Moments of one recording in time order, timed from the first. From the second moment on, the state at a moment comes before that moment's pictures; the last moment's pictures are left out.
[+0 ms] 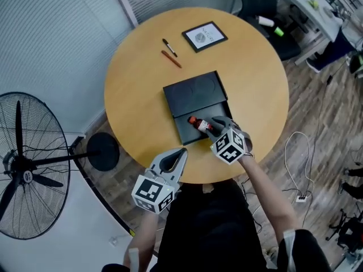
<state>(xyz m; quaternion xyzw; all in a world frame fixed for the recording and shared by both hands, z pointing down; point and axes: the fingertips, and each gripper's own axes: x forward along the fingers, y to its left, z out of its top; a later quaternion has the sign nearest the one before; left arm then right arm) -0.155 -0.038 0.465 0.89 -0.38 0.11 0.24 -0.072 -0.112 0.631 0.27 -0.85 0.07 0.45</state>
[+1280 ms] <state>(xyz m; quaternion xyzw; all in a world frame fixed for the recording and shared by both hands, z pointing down) -0.130 -0.081 0.431 0.89 -0.40 0.13 0.17 -0.034 -0.087 0.462 0.30 -0.86 -0.15 0.38</state>
